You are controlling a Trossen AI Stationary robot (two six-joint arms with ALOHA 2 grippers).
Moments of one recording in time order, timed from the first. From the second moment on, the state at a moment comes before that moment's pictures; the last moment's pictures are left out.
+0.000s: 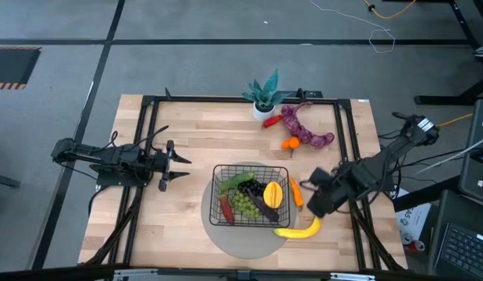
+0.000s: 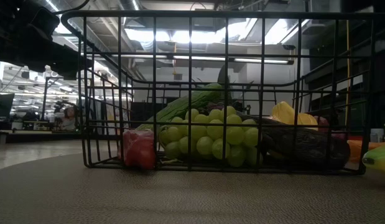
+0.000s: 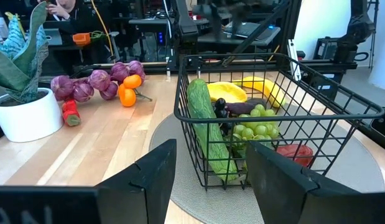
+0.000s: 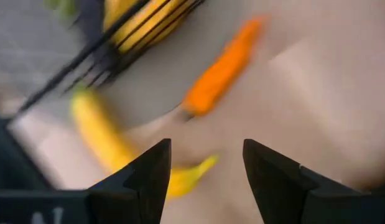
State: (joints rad) left arm -0.14 0.06 0.01 0.04 -0.14 0.00; right arm 0.65 1.22 1.00 -1.08 0.17 1.31
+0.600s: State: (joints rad) left arm -0.14 0.06 0.01 0.04 -0.14 0.00; right arm 0.87 1.40 0.75 -0.42 0.21 1.09
